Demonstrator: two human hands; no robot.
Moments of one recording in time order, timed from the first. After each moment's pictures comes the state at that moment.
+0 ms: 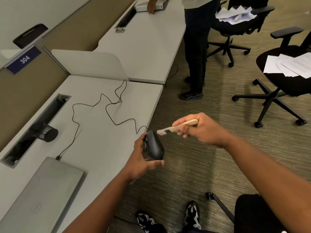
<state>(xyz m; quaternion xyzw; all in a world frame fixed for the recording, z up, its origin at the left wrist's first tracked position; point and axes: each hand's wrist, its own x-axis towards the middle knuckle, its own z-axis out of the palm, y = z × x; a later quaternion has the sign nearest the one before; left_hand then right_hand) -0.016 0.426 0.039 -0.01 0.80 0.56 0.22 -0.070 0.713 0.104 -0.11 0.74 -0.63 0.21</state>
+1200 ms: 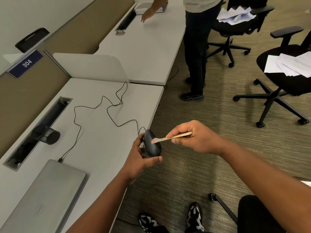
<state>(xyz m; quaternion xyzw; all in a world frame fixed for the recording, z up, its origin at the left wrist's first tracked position) -0.021 0.420 0.037 -0.04 0.77 0.61 0.19 -0.059 0.694 0.102 -0.21 0.78 -0.56 0.18</state>
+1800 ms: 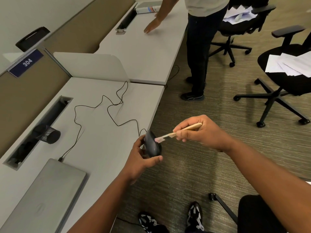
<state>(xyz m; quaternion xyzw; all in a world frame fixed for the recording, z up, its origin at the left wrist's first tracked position) -0.017 0.421 0.039 -0.05 0.78 0.60 0.19 -0.062 0.707 0.101 -0.15 0.68 -0.69 0.19</state>
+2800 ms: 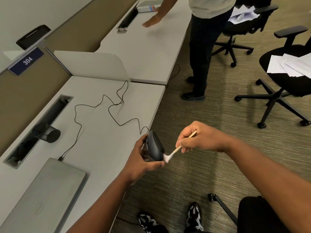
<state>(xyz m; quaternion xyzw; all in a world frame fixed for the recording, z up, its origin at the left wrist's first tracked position) -0.019 0.419 0.036 -0.01 0.80 0.56 0.20 -0.068 0.703 0.106 -0.17 0.75 -0.56 0.31</state>
